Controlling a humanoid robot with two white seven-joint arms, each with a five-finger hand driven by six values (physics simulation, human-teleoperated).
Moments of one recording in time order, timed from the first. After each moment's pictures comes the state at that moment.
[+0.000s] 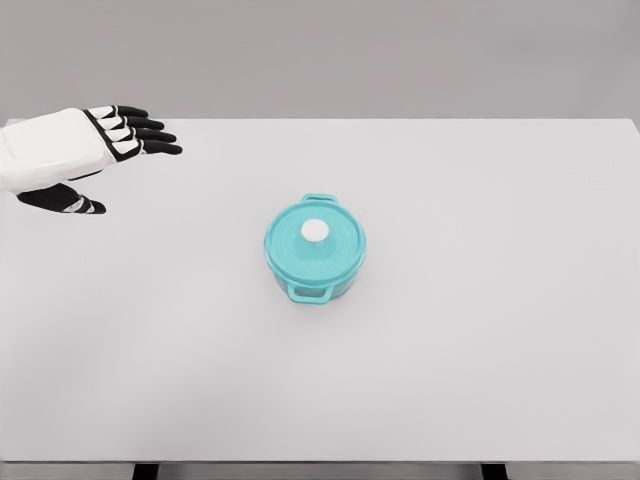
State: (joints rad) left arm -0.42 0.92 -0.19 -1.74 -0.23 -0.61 -0.61; right arm 0.05 0.00 -0.16 0.10 -0.02 -0.25 -0.15
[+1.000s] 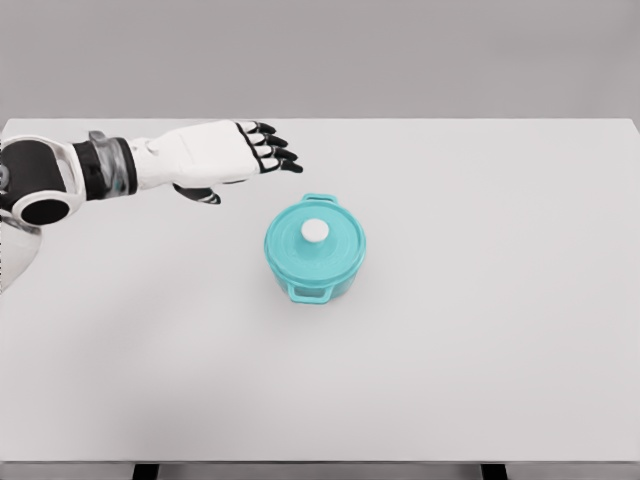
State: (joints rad) left arm -0.71 0.56 -0.53 -1.56 -0.65 -0.61 -0.61; right arm 0.05 0.00 -0.16 0.10 -0.02 -0.25 -0.15
